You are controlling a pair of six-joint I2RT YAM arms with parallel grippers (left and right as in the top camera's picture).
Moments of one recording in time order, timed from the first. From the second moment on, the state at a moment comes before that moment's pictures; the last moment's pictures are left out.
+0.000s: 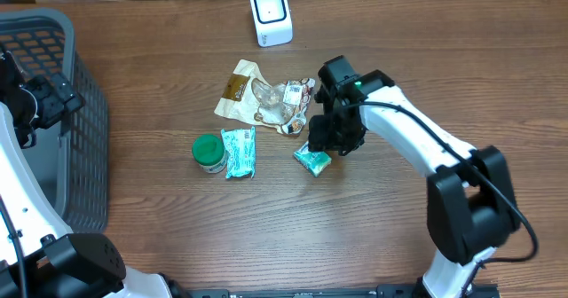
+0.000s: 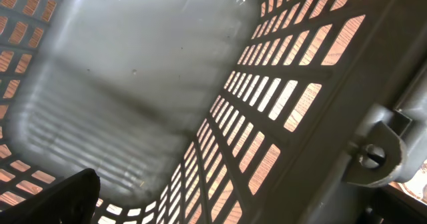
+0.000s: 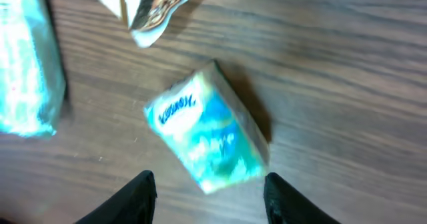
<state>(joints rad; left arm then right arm) 0.53 1.70 1.89 -1.43 0.03 -0.14 0.45 1.90 1.43 -1.00 -0.27 0.33</state>
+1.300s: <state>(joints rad) 0.53 1.70 1.89 -1.43 0.03 -0.14 0.45 1.89 1.20 -0.75 -0.31 0.30</state>
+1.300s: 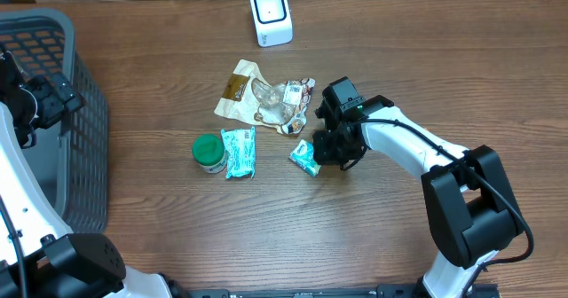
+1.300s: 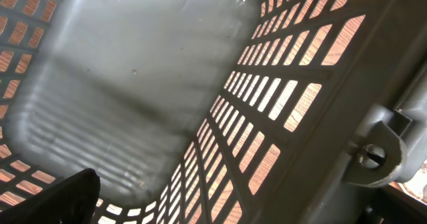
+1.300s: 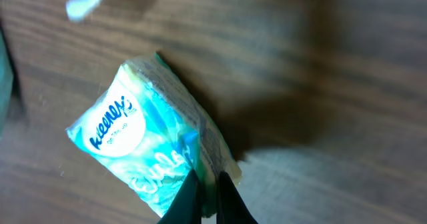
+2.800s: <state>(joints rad) 0.53 1.70 1.89 -1.43 0.03 -0.14 0.04 1.83 1.35 -0.69 -1.34 0.80</state>
